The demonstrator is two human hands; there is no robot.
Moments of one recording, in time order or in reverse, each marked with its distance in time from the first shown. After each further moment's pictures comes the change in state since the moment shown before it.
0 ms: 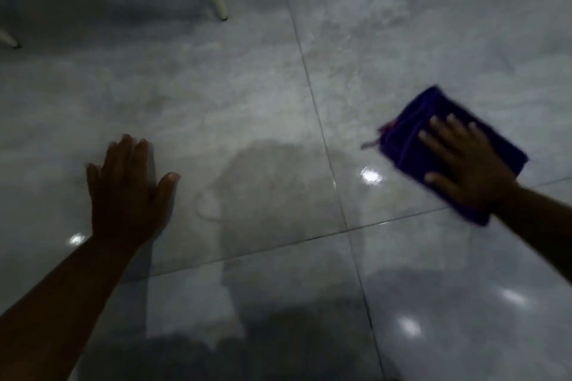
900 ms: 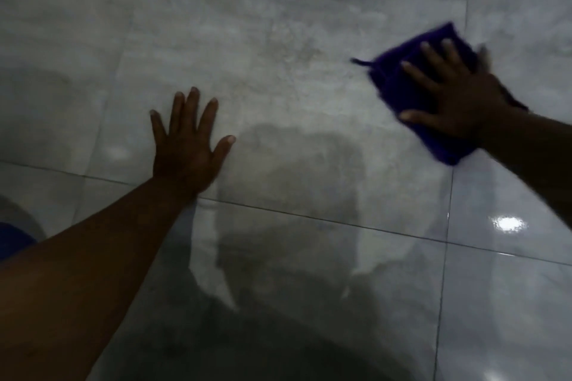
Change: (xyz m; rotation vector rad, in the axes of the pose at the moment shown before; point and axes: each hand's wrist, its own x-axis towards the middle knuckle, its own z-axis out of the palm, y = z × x) left_hand -0.063 -0.105 0.000 0.044 -0.067 -0.176; right_hand 0.218 -0.184 -0.067 -0.215 -0.034 -0.260
